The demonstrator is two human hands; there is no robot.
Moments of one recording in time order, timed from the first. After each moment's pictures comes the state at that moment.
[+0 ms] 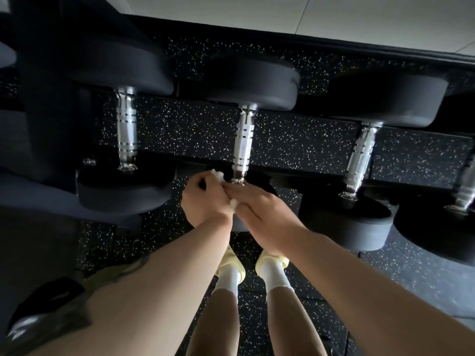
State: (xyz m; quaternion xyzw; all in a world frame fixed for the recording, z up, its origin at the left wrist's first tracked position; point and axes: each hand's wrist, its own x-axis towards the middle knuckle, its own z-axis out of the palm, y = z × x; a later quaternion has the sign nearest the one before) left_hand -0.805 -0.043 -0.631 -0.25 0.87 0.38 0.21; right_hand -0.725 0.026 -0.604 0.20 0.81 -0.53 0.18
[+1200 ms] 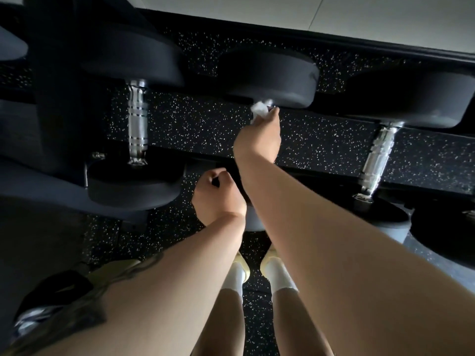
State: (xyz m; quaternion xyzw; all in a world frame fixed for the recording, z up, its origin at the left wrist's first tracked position) left_hand -0.808 -0.043 -0.628 -0.23 0.87 0.35 0.24; right_hand -0.849 0.035 -0.630 0.63 0.59 -0.51 -0.05
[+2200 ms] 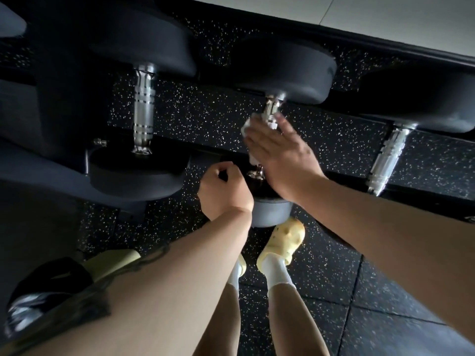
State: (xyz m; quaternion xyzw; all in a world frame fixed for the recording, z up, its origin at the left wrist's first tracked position) left_hand -0.806 -0.047 -0.639 -0.24 0.87 0.36 0.23; right_hand -0.773 0.066 -0.664 -0.03 1.00 -0.05 0.08
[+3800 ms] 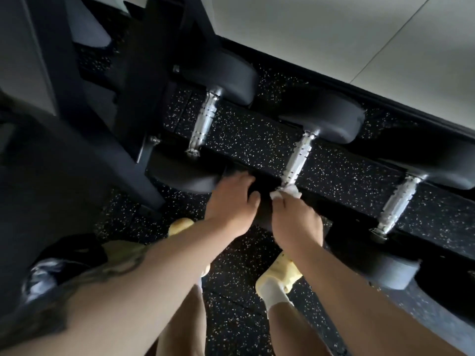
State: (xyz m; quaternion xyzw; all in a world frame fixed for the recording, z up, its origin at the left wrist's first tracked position) left_hand -0.830 -0.117 -0.611 0.21 0.90 0.19 0.33; right_hand -0.758 -0.017 -0.580 0.40 0.83 -0.31 0.25
